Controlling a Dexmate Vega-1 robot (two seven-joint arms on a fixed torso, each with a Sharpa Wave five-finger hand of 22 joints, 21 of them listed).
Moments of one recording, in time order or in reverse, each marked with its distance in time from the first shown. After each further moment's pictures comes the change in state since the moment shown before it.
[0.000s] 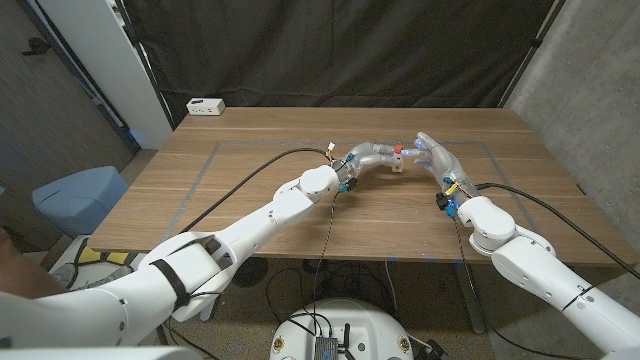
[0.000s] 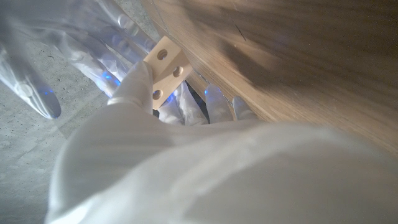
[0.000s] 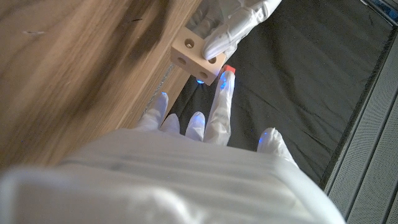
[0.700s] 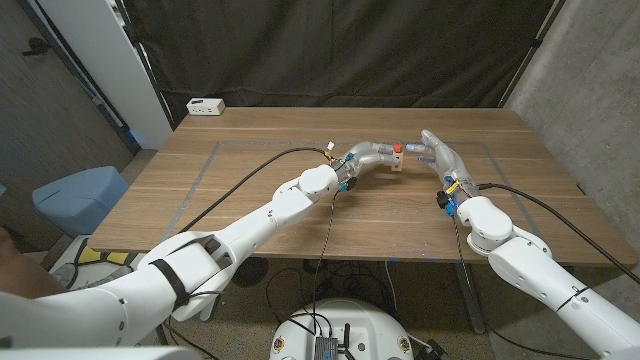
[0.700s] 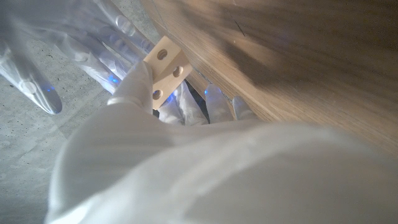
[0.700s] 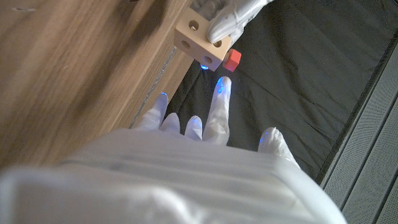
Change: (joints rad) left arm -0.001 0.003 -0.001 -0.001 0.005 -0.002 0.007; left_hand 0.000 0.000 0.000 0.000 -0.001 0.000 0.000 0.001 0.001 0.002 0.002 0.000 0.000 0.000 0.000 0.000 0.000 0.000 0.000 0.000 0.000; right arm 0.009 0.029 0.003 0.019 -0.028 0.013 -0.040; right_hand 0.008 -0.008 0.007 -0.007 0.000 -0.157 -0.016 -0.051 0.003 -0.078 0.020 -0.026 0.002 -0.017 0.027 -0.016 0.003 0.004 0.017 -0.009 0.000
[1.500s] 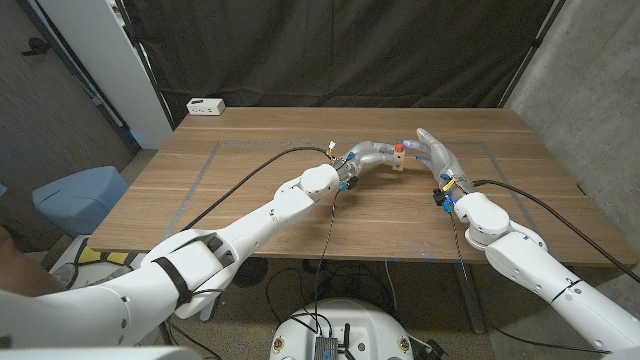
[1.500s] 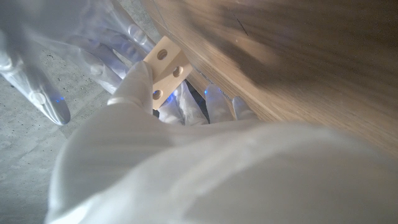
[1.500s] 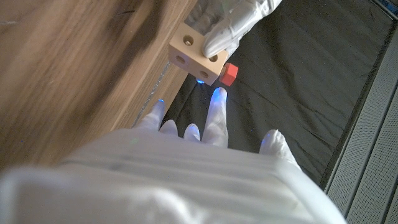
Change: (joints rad) left arm -0.011 -0.014 0.003 0.024 0.001 -0.010 -0.004; left_hand 0.000 0.000 0.000 0.000 0.001 0.000 0.000 -0.001 -0.001 0.000 0.000 0.000 0.000 0.000 0.000 0.000 0.000 0.000 0.000 0.000 0.000; right arm 0.047 0.003 -0.024 0.045 0.026 0.010 0.069; right_hand -0.028 -0.020 -0.013 0.013 0.000 -0.151 -0.031 0.000 0.000 -0.130 0.005 -0.007 0.000 -0.095 0.044 -0.014 0.005 -0.092 0.017 -0.011 0.000
